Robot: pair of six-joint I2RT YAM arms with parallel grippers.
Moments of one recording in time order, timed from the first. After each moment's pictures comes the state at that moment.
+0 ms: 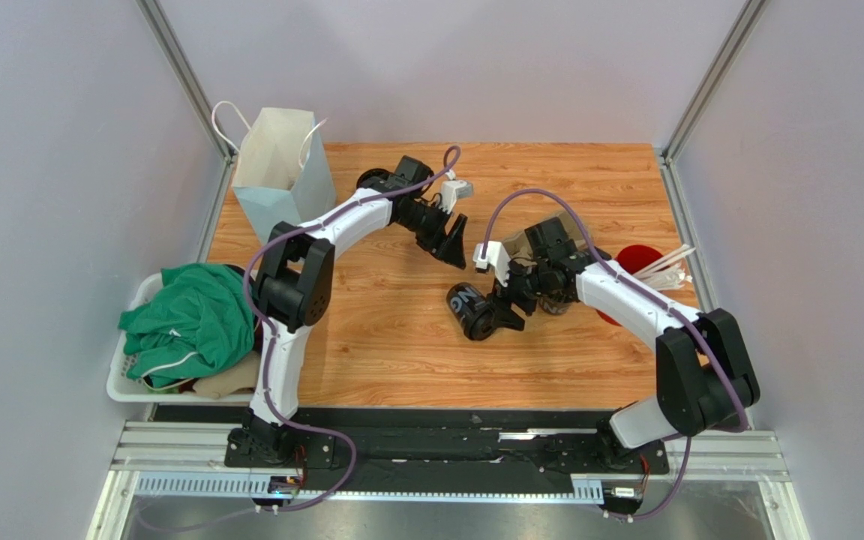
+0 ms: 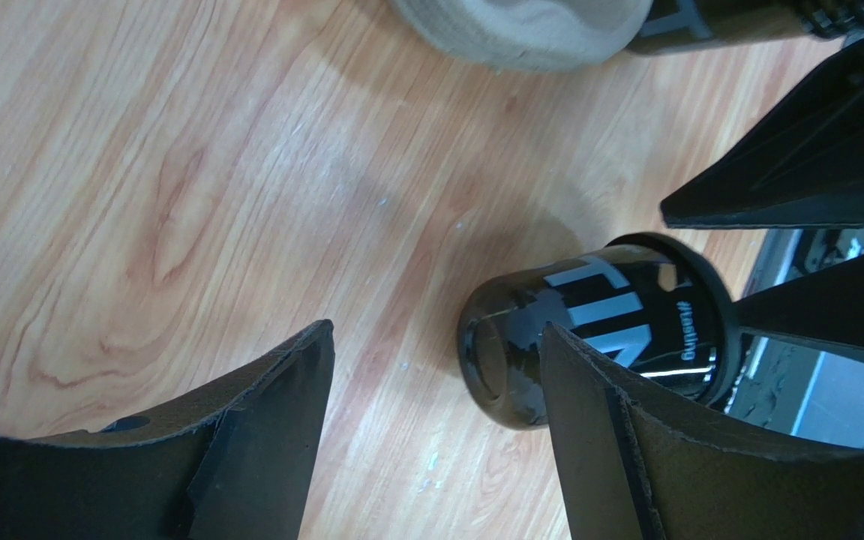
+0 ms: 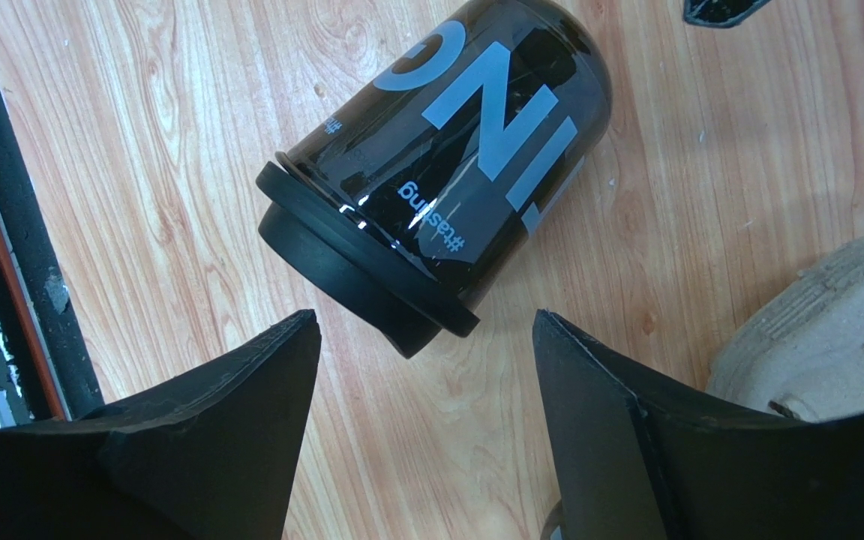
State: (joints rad) left arm -0.50 2.18 1.77 -0.63 0.77 0.15; right arm 0.43 1.47 0.95 -0.53 -0.59 -0.72
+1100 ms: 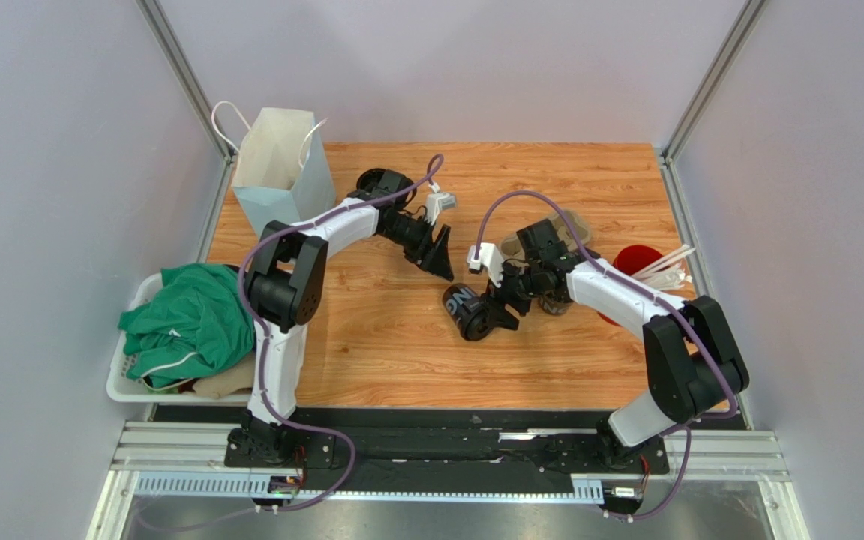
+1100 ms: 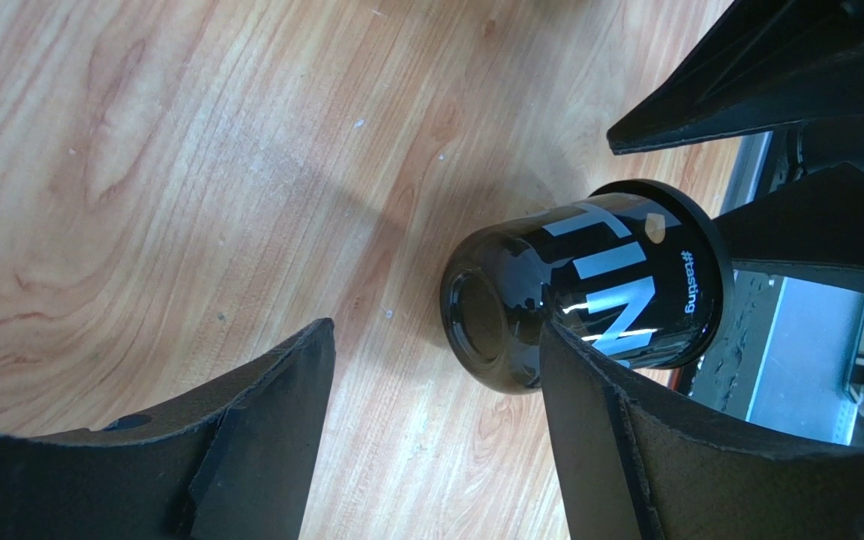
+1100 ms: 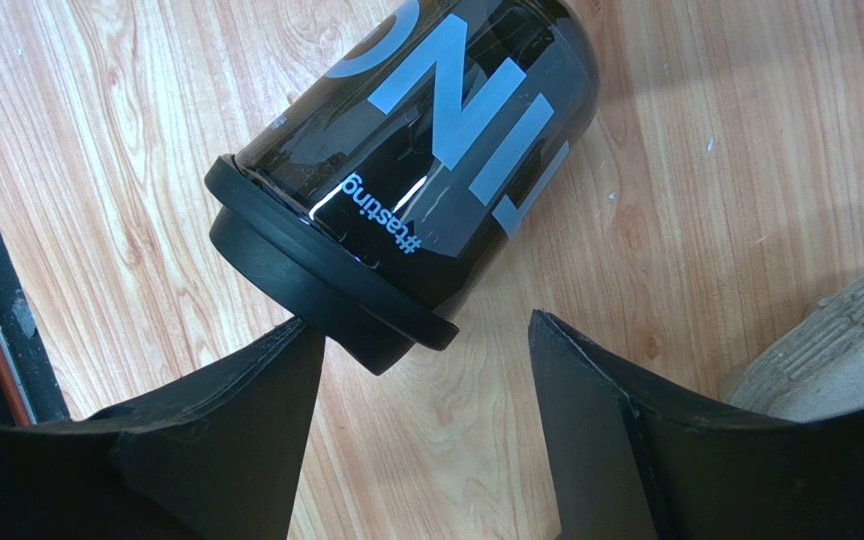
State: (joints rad) left arm -0.45 2.15 1.60 -0.57 0.89 0.18; right arm 0.45 1.54 0.94 -0.47 -0.57 -0.69
